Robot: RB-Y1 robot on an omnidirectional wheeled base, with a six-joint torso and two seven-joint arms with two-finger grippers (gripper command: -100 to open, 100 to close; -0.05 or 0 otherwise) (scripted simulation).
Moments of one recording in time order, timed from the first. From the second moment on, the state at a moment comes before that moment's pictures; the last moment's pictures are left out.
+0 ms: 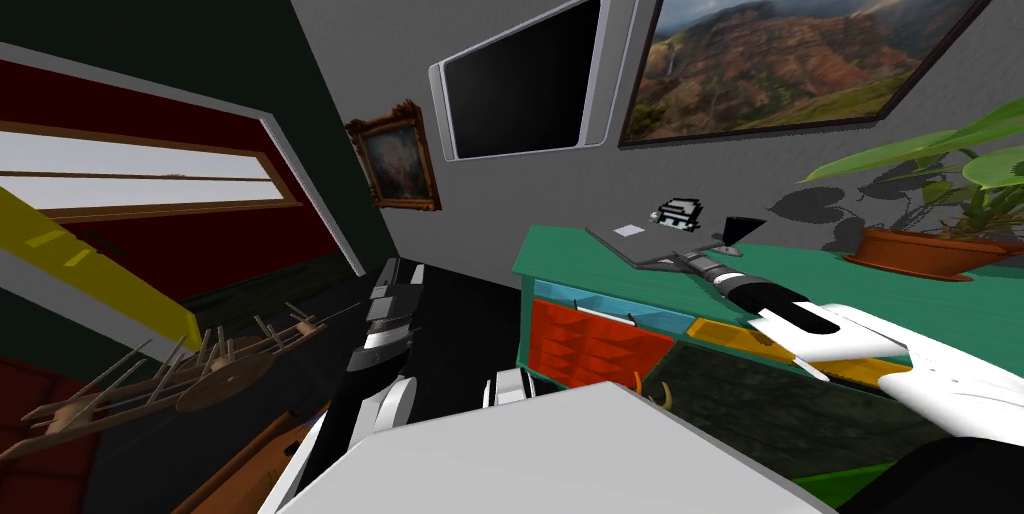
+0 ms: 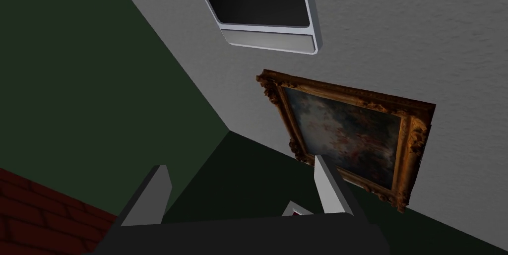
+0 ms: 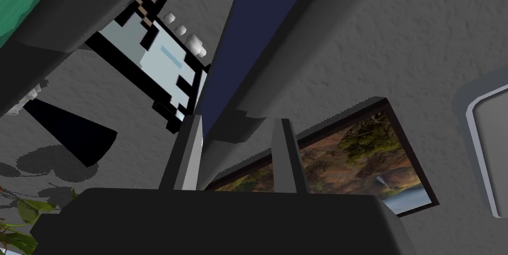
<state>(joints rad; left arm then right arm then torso) 0.46 0.04 -0.01 -2.21 -0.02 -0.51 0.10 0.42 -1.06 -0.46 -1.32 -0.12 -0.18 -0.13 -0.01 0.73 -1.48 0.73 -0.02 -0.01</state>
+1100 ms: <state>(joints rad) 0.46 0.04 -0.01 -2.21 -0.02 -0.51 0.10 0.52 -1.22 -0.52 -1.41 -0.19 -0.09 -0.22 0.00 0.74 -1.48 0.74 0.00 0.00</state>
